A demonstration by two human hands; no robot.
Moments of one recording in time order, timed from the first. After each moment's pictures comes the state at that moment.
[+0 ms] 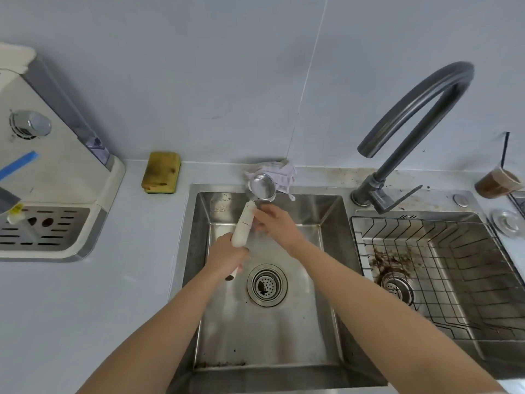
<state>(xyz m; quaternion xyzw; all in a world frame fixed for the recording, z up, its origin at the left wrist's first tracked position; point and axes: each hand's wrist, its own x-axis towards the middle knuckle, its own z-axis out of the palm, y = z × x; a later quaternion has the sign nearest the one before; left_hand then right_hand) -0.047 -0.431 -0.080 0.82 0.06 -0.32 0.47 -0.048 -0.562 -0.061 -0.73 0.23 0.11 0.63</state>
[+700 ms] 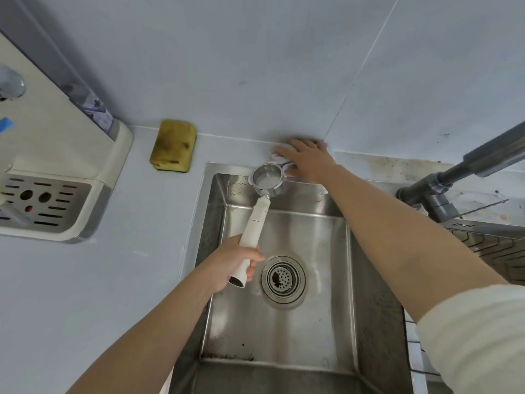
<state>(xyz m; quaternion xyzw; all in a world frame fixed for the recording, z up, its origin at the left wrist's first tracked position) -0.025 -0.409 -0.099 0.65 0.11 -0.48 0.58 0.095 -0.630 -0.101 -0.98 -0.06 0.17 0.01</state>
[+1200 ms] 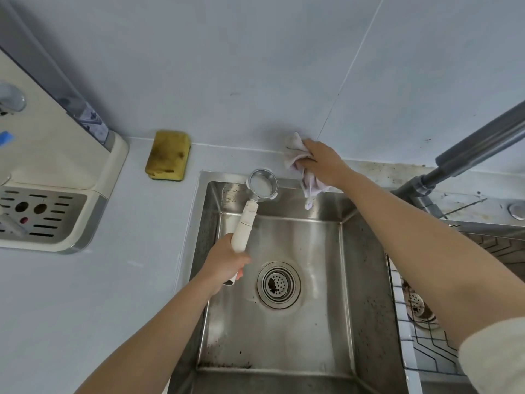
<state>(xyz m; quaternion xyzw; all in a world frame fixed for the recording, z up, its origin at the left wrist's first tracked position) -0.025 -0.414 -0.104 0.80 0.09 -0.36 0.48 0.066 -0.651 -0.055 -0.92 0.04 0.10 0.38</state>
